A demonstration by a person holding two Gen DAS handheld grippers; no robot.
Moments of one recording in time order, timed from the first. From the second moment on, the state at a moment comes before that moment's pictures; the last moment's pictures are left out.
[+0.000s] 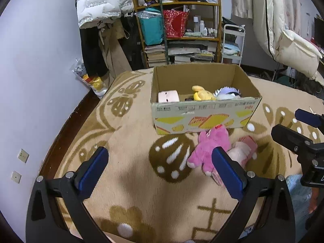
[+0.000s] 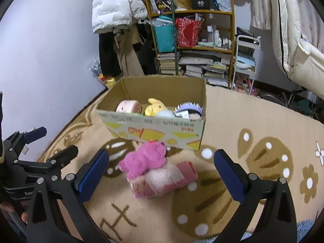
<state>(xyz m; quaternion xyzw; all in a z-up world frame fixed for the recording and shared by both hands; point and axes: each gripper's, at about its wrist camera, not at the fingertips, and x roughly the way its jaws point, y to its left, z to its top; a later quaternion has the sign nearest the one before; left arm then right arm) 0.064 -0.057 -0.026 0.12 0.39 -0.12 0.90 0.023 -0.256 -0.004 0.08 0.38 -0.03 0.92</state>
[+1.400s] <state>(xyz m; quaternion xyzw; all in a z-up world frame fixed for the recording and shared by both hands) 0.116 -0.099 -0.120 0.16 0.48 -0.16 0.85 0.067 -0.306 -0.131 0.21 0.52 -0.07 0.82</state>
